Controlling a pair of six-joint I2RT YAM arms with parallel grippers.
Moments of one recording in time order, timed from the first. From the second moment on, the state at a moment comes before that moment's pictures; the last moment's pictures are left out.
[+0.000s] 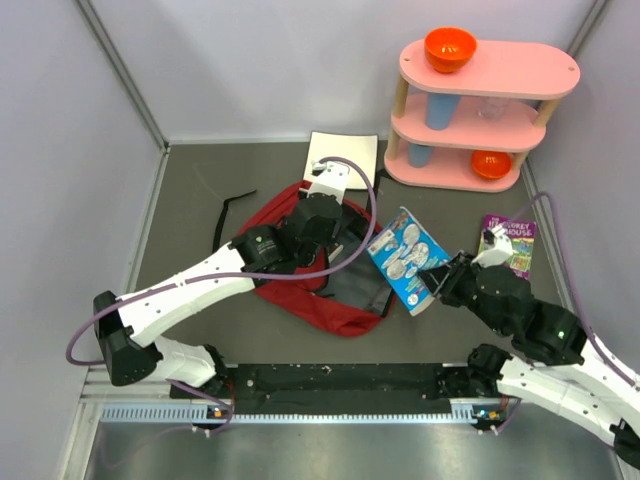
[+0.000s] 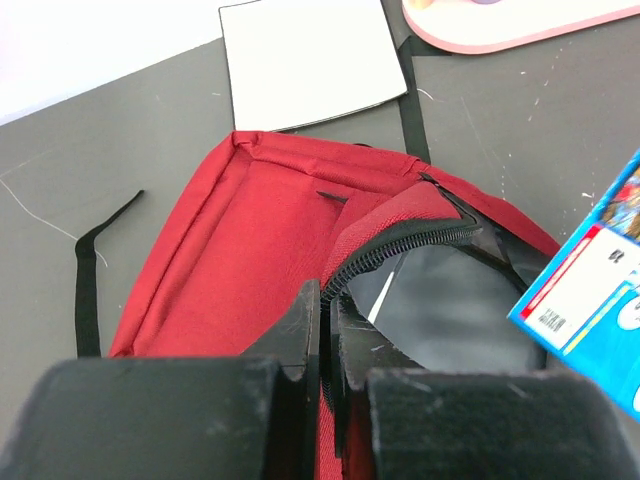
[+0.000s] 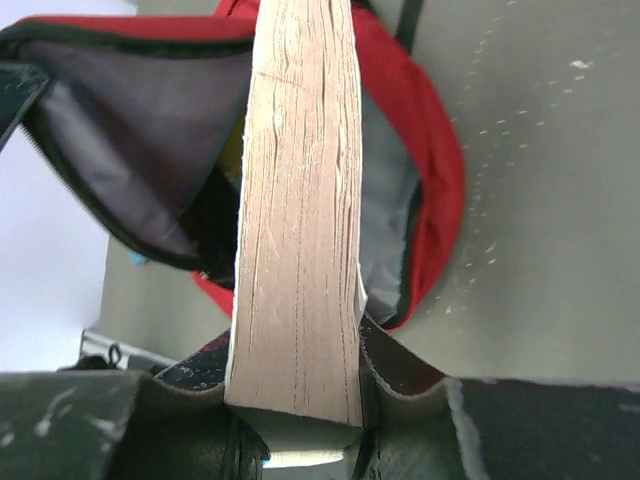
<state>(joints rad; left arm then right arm) -1.01 1.35 1.34 -0.47 -0.69 -0.20 0.93 0.44 0.75 -0.75 0.48 0.95</state>
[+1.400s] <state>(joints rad) -1.01 1.20 1.16 -0.32 -0.51 -0.22 0.83 0.91 0.34 0.27 0.07 1.22</state>
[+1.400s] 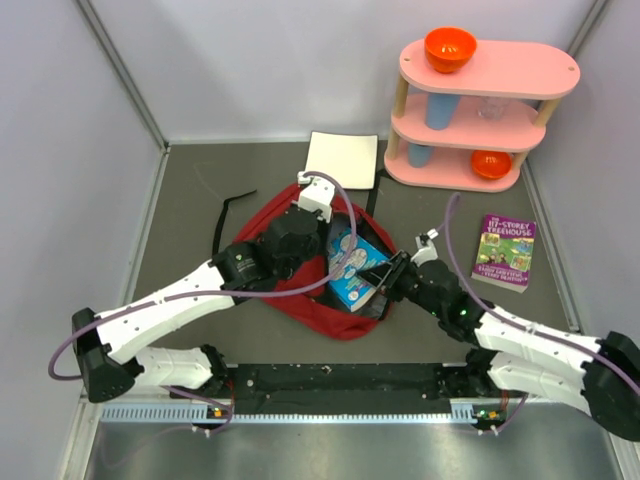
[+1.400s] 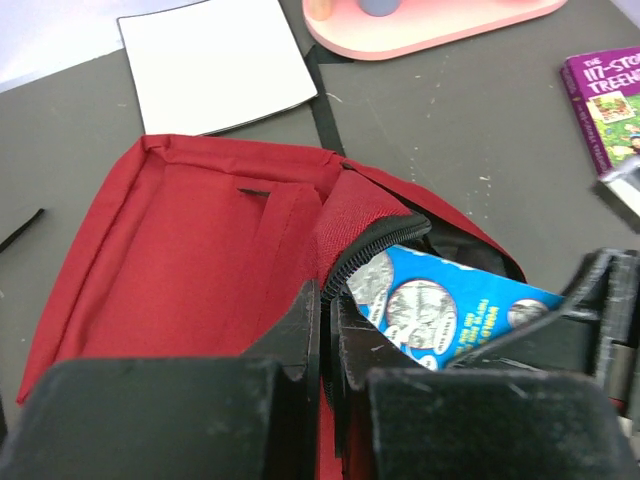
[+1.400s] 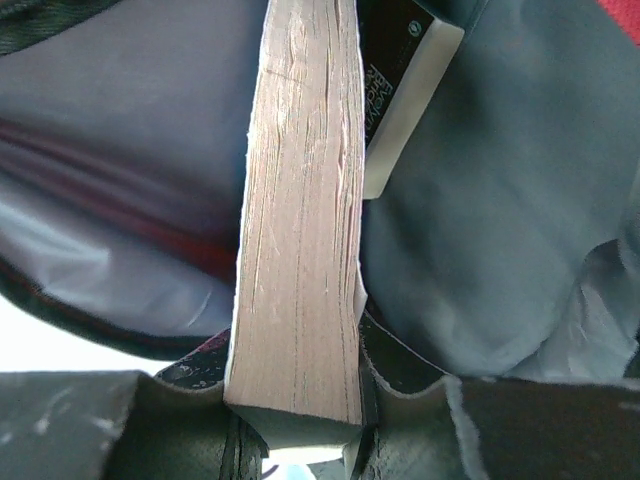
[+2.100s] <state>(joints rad) -1.01 1.11 1.12 -0.28 -0.41 -0.22 0.81 1.74 0.66 0.90 -0.03 1.24</state>
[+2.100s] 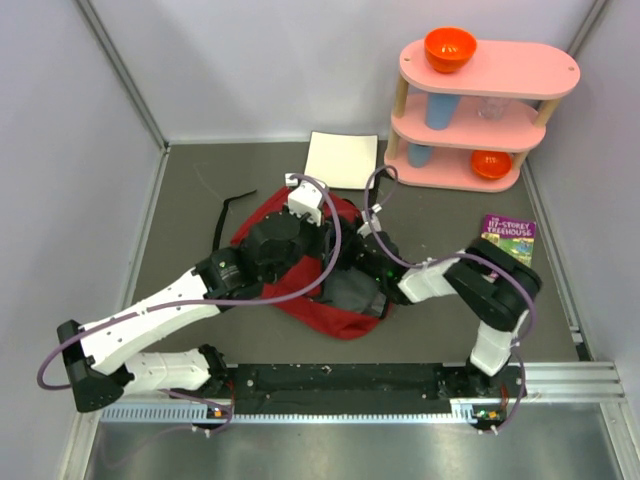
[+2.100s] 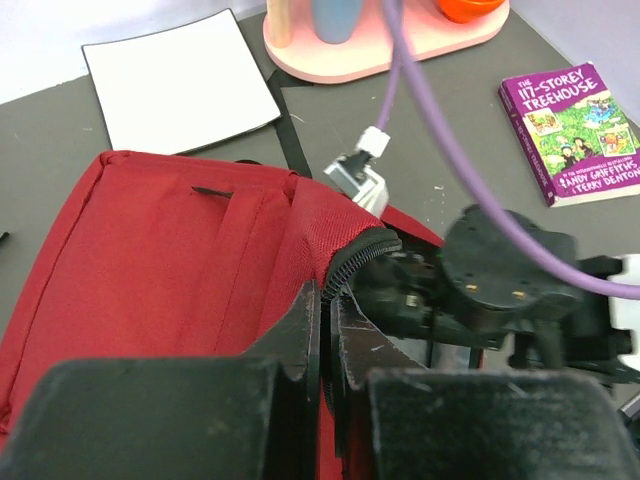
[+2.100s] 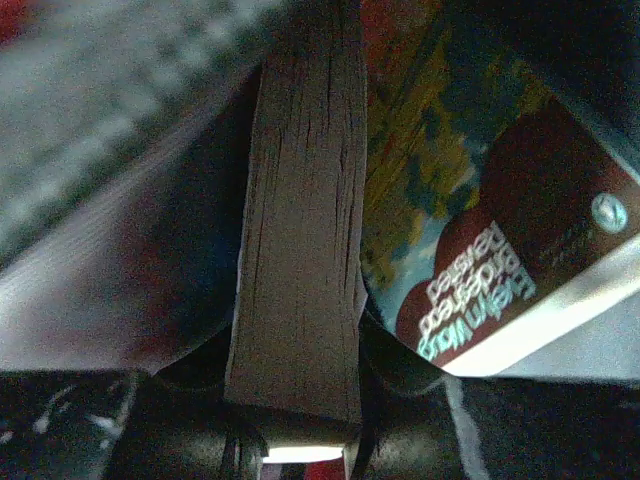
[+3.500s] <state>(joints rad) -0.96 1.08 1.02 -0.27 -0.42 -0.34 0.89 1.63 0.62 0.57 0.25 1.30</state>
